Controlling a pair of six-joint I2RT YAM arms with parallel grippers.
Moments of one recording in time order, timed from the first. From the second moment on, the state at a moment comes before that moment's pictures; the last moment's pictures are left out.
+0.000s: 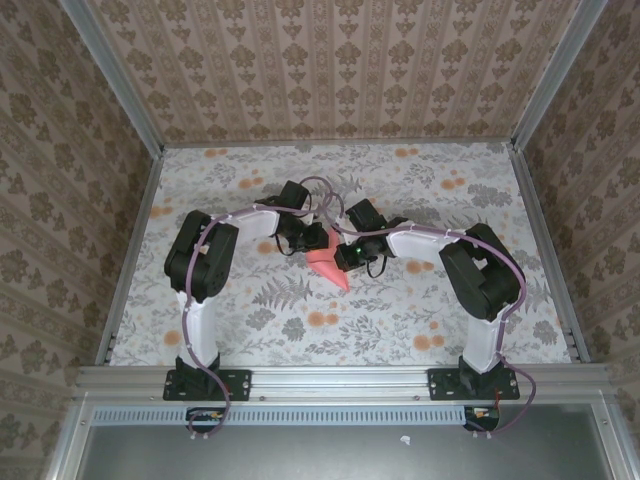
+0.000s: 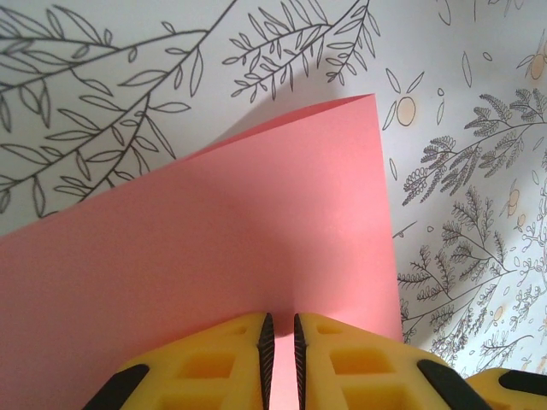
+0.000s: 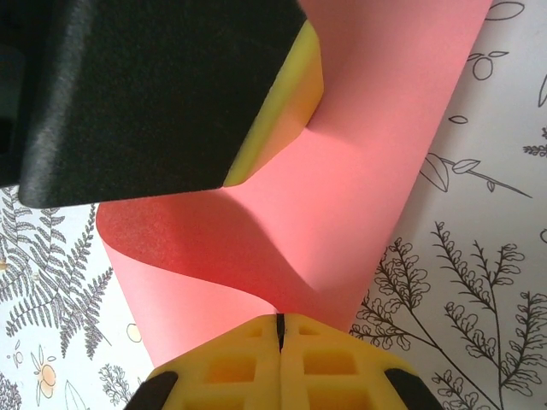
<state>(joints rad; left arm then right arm) -0.54 2.03 1.30 -0.42 0.49 -0.45 0.57 1.88 1.13 -0.33 -0.33 0.22</state>
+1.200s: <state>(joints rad) -0.54 2.03 1.30 -0.42 0.49 -0.45 0.57 1.90 1.14 -0.34 -0.31 0.23</state>
